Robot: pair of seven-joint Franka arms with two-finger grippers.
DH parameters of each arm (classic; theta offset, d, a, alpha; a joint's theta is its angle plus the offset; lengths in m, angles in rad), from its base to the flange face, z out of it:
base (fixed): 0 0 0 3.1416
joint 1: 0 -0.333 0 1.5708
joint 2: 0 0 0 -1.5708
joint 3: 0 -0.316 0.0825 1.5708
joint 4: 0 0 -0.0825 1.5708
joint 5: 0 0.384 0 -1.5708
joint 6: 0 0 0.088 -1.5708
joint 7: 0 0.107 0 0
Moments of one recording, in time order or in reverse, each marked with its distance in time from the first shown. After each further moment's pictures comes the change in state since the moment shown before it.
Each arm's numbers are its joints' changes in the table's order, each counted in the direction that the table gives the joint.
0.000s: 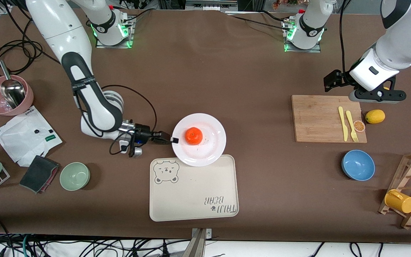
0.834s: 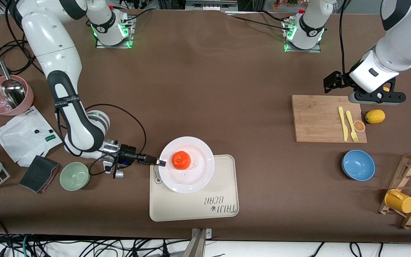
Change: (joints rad) left arm 0.000 0.007 0.000 -0.008 0.000 0.000 0.000; right arm 0.067 0.190 0.016 -0.277 -0.018 0.050 0.055
